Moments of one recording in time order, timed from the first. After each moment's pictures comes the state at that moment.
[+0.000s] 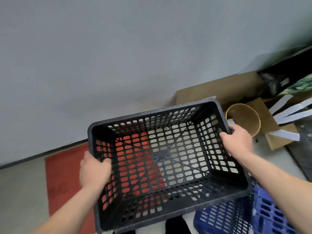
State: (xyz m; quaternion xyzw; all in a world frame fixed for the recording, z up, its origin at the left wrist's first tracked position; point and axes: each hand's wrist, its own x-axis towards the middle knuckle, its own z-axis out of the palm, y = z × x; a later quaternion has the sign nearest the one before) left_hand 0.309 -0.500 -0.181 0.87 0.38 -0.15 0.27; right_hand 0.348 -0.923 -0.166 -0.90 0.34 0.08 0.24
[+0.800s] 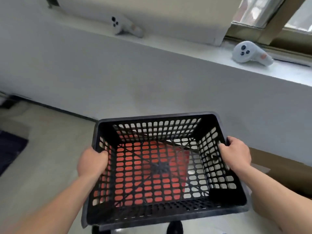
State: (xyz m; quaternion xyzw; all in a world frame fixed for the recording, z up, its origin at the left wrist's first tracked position) left_hand 0.127 -0.293 -0.019 0.75 0.59 0.00 0.30; right_hand 0.360 -0.649 0.014 -0.97 0.03 0.10 0.21
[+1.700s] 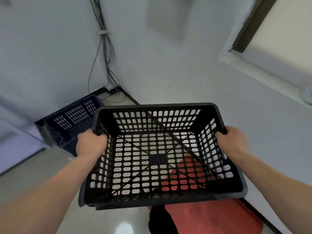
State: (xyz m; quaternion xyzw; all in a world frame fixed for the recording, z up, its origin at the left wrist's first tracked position) left_hand -0.161 0.137 0.055 0.60 0.73 0.15 0.29; right_hand 0.208 -0.070 0.078 -0.93 -0.24 0.17 0.23
